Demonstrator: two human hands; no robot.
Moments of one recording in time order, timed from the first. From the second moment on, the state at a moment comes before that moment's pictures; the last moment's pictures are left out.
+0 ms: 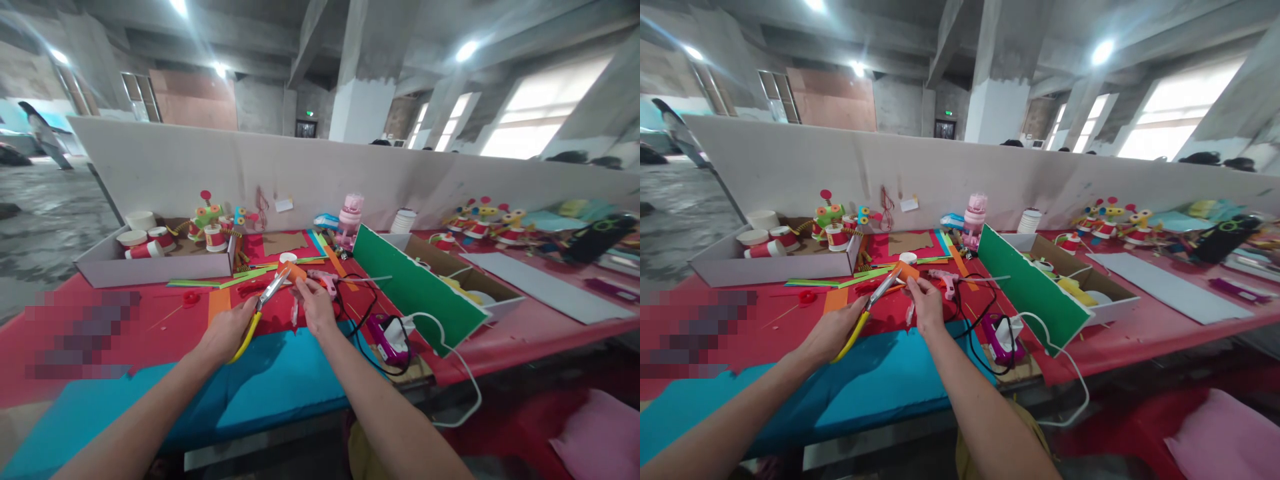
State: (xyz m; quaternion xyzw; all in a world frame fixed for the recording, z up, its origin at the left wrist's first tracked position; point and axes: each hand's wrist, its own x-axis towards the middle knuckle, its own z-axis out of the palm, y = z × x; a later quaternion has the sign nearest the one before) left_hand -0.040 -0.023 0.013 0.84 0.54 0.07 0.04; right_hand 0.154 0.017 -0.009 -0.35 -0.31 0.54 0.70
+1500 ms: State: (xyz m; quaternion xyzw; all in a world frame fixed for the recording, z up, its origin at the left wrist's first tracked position) left_hand -0.034 -0.028 0.017 0.83 0.55 0.04 0.05; right_hand 0.155 0.014 -0.005 -0.33 -0.23 0.58 0.71
